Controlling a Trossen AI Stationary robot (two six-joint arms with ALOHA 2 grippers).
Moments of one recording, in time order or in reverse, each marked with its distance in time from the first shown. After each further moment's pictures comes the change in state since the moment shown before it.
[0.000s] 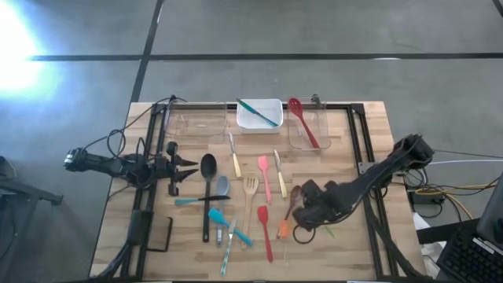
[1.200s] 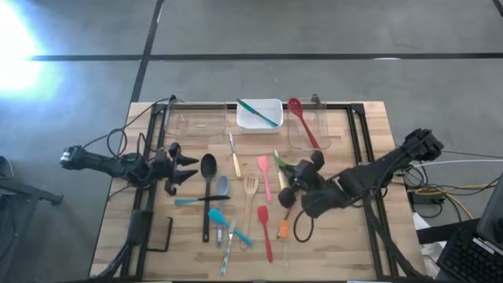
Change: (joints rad) left arm 0.000 0.095 0.000 0.161 0.019 -0.268; right arm -0.054 -0.122 0.141 0.473 0.736 -0.728
